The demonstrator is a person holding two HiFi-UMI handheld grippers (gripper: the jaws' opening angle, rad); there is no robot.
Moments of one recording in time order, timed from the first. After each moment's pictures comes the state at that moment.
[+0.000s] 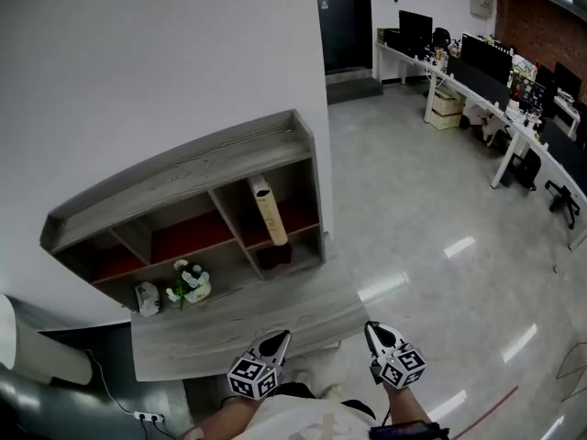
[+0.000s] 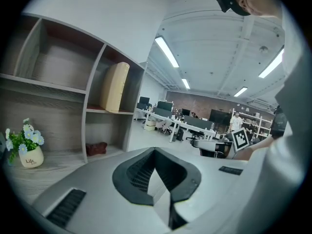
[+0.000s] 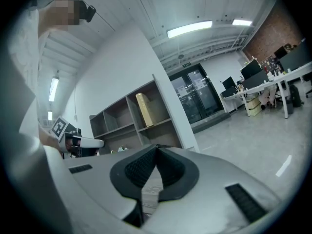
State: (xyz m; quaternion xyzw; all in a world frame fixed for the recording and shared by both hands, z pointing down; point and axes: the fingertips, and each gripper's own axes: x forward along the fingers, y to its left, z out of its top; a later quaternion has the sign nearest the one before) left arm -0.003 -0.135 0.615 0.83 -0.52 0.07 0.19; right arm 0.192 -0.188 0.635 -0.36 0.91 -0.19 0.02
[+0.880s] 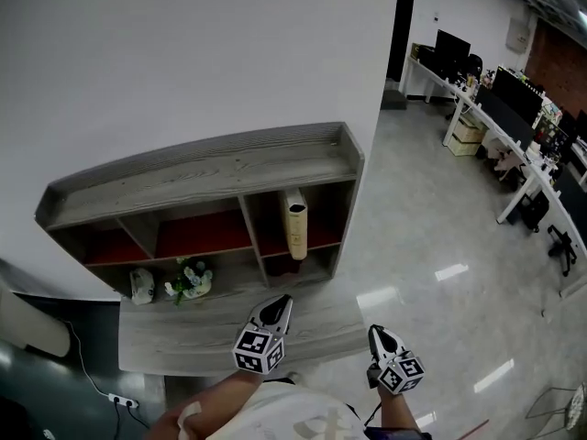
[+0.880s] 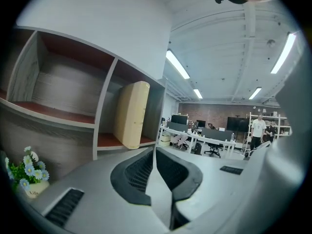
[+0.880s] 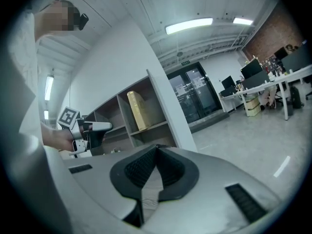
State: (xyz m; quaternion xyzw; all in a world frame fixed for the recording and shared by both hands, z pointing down) left arm -0.079 -0.259 0.554 0.78 -0.61 0.02 0.13; right arm 0.149 -0.262 0.627 -0.37 0.91 -0.20 0.01
